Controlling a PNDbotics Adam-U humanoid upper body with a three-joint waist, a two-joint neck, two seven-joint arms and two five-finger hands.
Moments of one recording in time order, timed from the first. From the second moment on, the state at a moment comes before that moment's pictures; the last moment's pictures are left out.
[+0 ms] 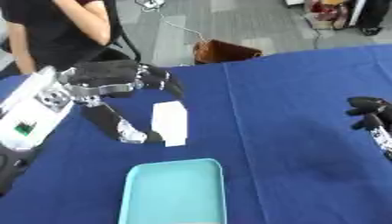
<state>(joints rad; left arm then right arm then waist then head) -0.73 0.82 -0.22 -1.60 -0.31 -0.55 -0.54 -0.50 -0.35 -0.02 -1.58 0.27 -0.26 0.29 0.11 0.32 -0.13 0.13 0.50</state>
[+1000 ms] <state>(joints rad) -0.70 0.79 -0.22 -1.55 -0.54 -0.60 -0.46 -0.53 -0.34 -0.02 -1.58 0.27 -0.26 0.29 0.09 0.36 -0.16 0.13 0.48</state>
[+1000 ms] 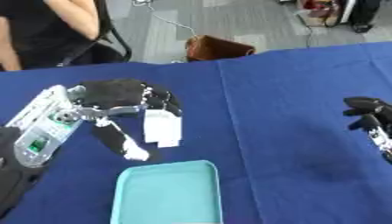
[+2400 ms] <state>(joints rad) -0.72 0.75 -0.20 -1.46 -0.68 -0.57 -0.24 -0.55 -0.33 -0.01 -1.58 0.26 -0.26 0.30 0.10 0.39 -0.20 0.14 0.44</state>
